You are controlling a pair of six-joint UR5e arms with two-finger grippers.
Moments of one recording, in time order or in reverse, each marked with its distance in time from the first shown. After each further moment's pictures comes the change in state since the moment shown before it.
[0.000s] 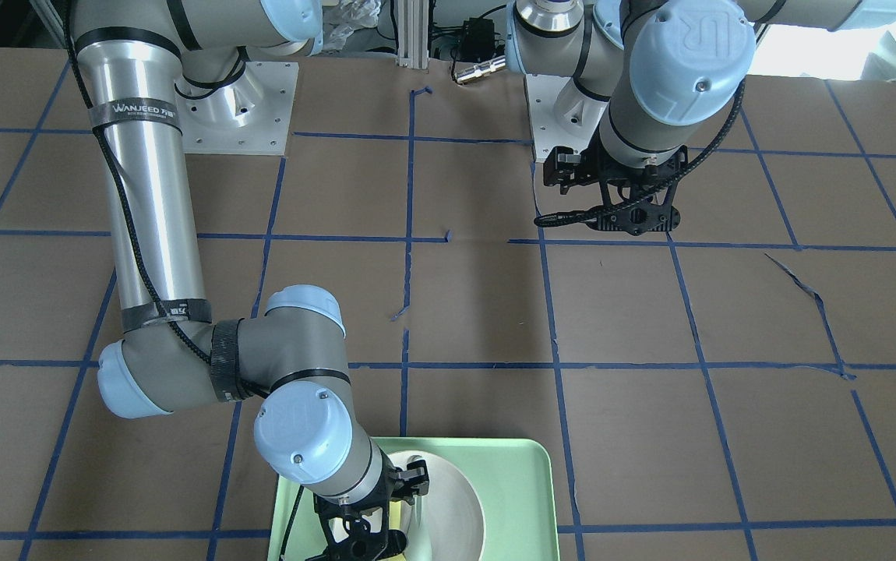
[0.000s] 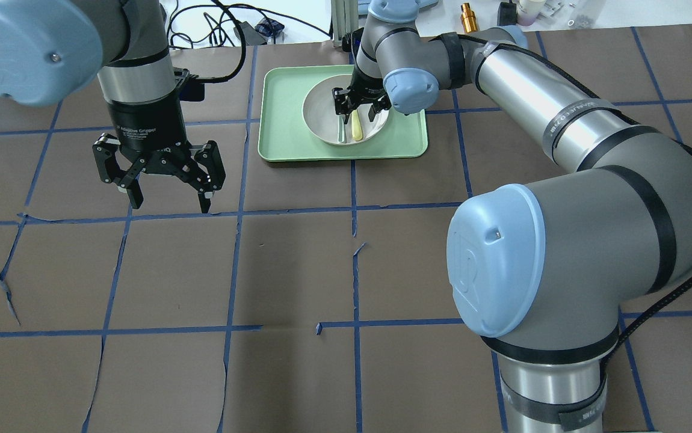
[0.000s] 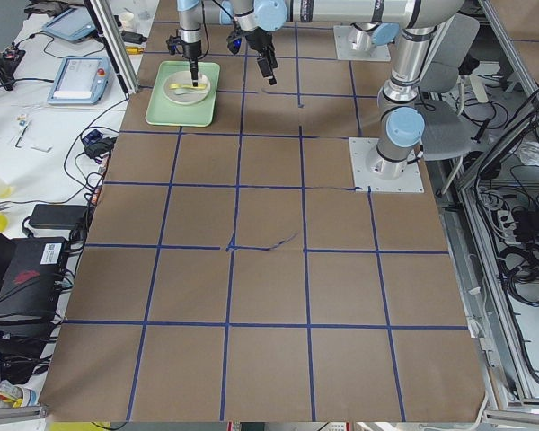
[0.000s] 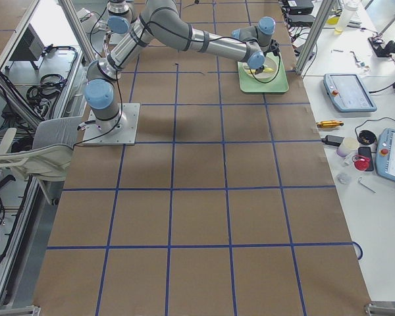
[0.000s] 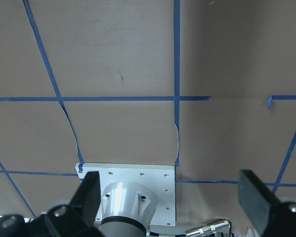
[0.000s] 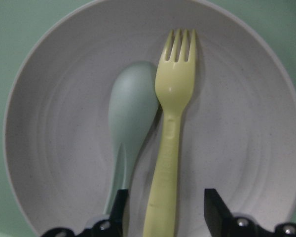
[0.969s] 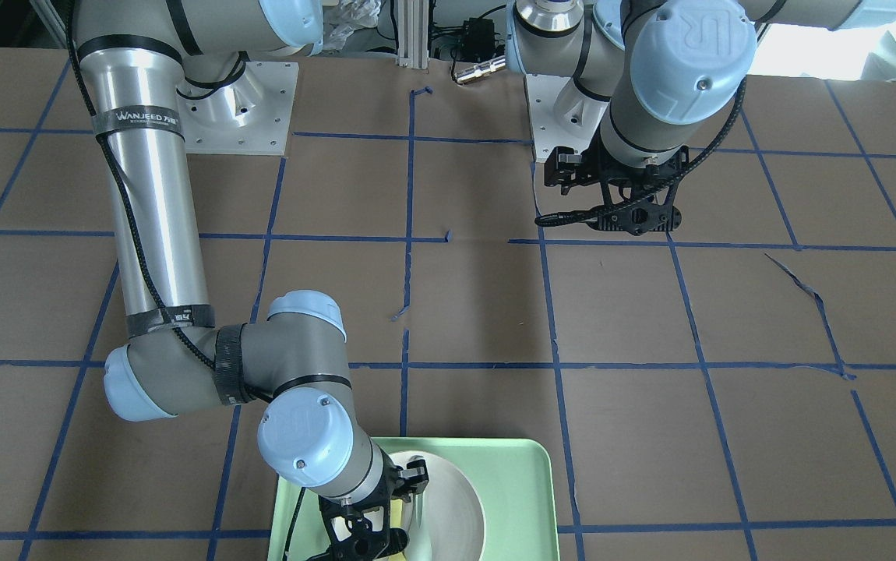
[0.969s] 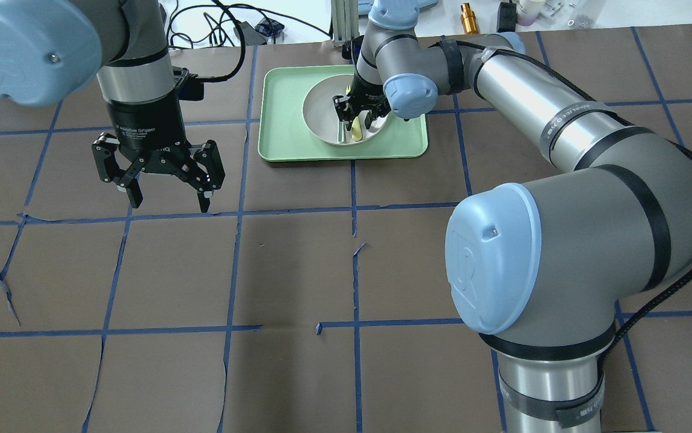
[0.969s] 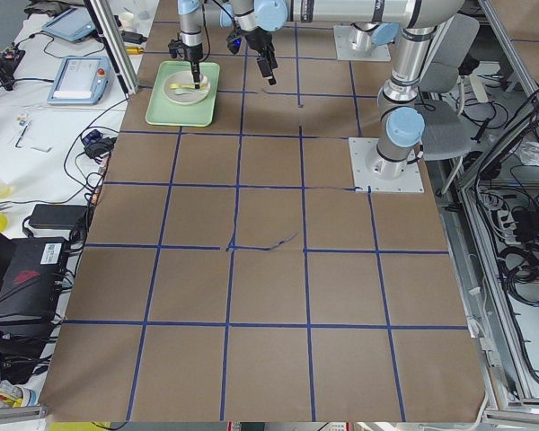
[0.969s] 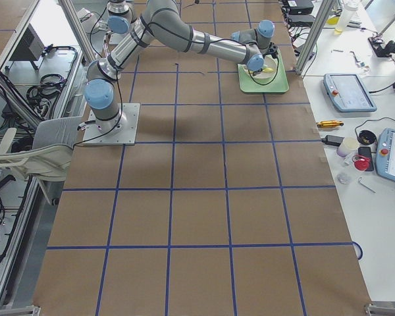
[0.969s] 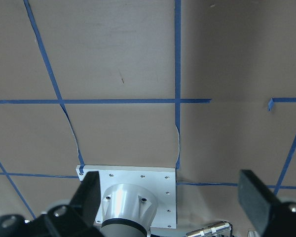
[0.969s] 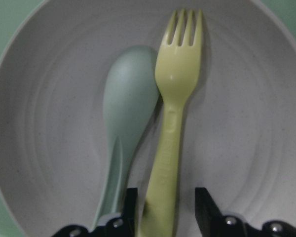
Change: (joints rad) left arm 0.001 0.001 0.000 0.002 0.002 0.003; right arm 0.000 0.013 0.009 0.000 0.009 -0.008
